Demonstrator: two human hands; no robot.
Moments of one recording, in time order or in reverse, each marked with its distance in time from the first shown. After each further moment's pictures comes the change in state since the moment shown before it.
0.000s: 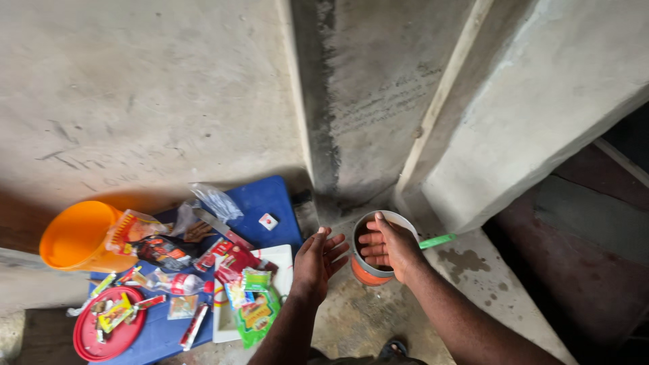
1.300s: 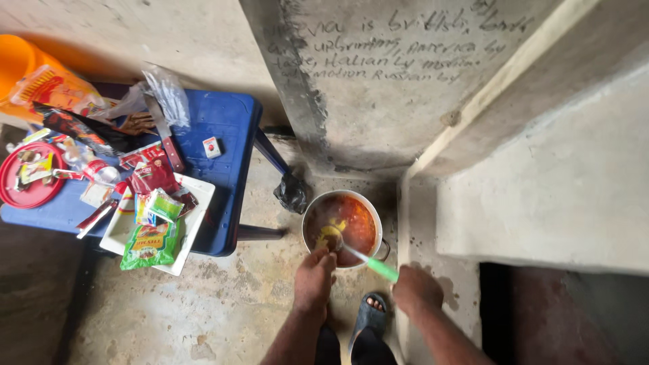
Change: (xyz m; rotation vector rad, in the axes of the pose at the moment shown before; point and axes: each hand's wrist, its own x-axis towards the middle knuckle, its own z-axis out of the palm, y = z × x) left_hand 0.133 -0.231 0.149 0.006 0.630 -0.069; right_hand 0.166 0.039 -0.251 -1.743 -0.149 0.130
